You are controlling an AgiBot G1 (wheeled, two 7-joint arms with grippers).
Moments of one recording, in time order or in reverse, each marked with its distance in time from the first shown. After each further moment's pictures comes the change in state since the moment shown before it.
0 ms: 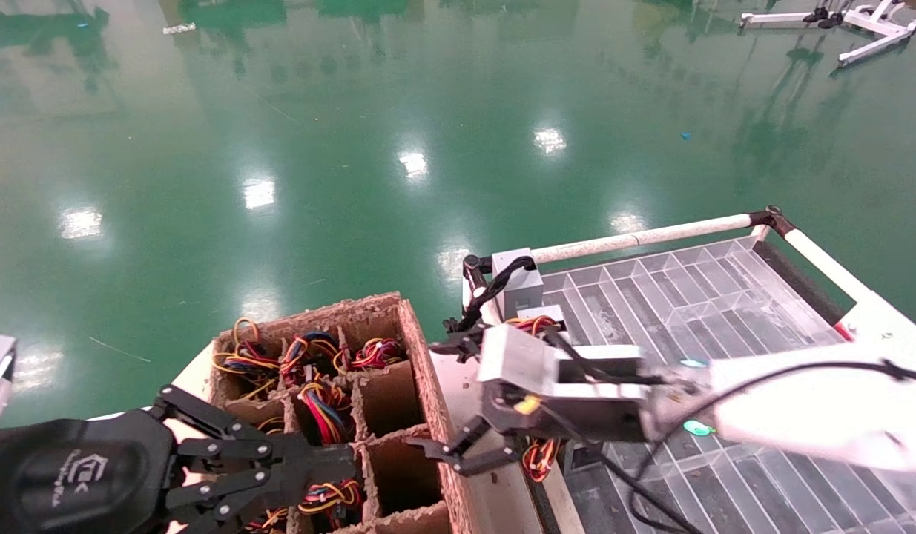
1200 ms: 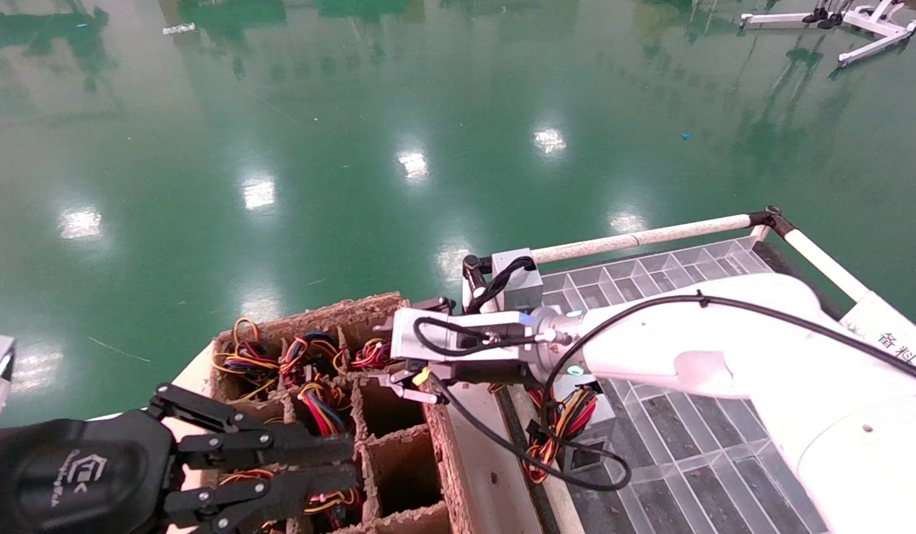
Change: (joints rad) left arm -0.001 -0.001 0.003 0.000 -0.002 -0.001 0.001; right arm 0.214 -0.291 -0.196 -0.433 -0.056 0.217 -0.353
